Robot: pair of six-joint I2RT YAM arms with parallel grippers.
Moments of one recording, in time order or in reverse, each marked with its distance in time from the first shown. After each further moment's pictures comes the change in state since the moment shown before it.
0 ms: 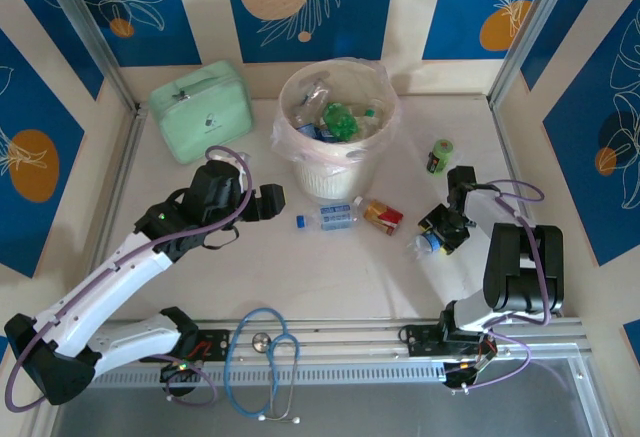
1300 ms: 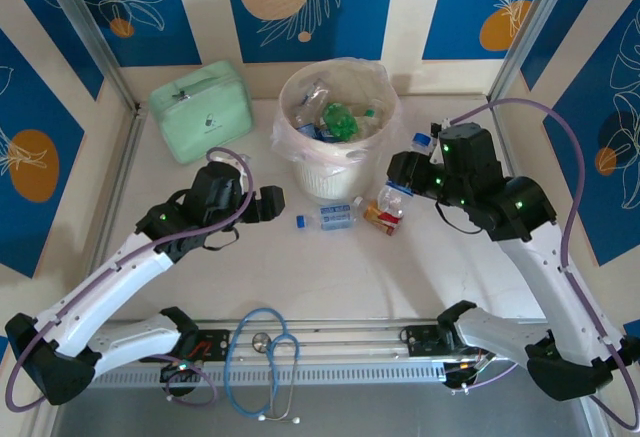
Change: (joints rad) left arm 0.000 0.001 -0.013 0.000 0.000 0.003; right arm 0.597 -0.433 0.673 -0.294 0.156 -0.109
